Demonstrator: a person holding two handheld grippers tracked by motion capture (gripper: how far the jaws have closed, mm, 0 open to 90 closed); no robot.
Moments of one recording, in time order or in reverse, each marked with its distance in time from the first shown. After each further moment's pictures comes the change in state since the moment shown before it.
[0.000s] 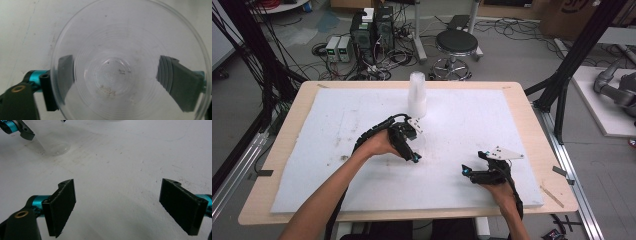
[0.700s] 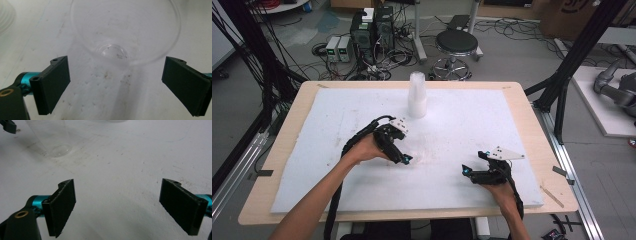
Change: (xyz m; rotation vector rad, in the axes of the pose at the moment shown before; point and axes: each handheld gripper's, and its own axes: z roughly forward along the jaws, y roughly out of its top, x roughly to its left) left arm -0.008 -0.041 -0.029 -0.125 0.036 -0.073; right arm 0.000 0.000 -0.001 -0.006 0.013 0.010
